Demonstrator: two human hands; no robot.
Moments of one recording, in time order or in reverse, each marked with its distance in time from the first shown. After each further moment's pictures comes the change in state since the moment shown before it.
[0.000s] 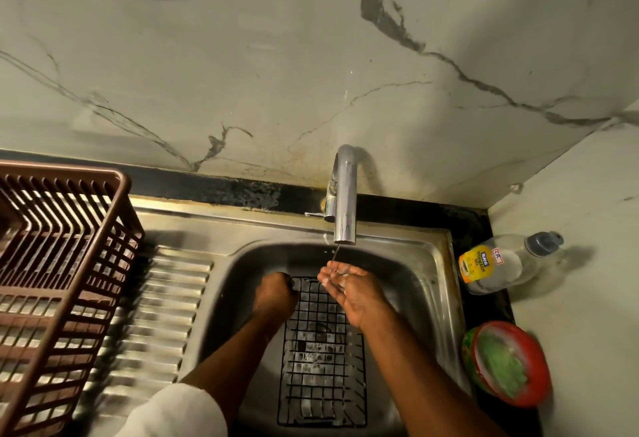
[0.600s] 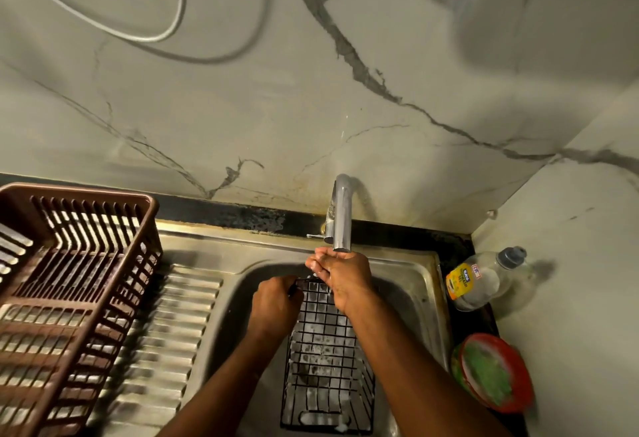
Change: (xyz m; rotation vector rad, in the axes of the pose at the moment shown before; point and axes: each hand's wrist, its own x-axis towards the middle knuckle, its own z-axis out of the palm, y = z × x) left_hand -0.066 0.018 -0.058 -0.120 0.282 0.422; right_hand -0.056 -0.040 0.056 -0.024 -0.033 -0.236
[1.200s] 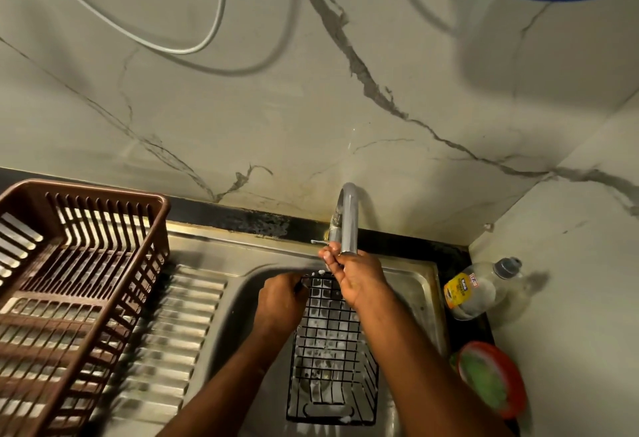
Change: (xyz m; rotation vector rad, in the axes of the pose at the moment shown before) left_hand -0.003 0.013 -0.007 -0.147 -0.008 -0.054; right_hand -0.019 -0.028 0.000 0.175 0.014 0.052
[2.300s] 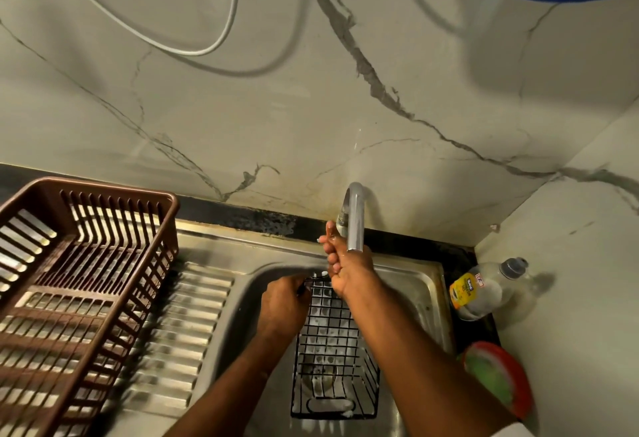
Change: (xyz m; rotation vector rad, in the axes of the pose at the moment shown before) left_hand -0.009 -0.008 -0.002 -0.008 0.030 0.017; right_hand -0.001 0.010 0.024 -0.116 0.014 -0.063
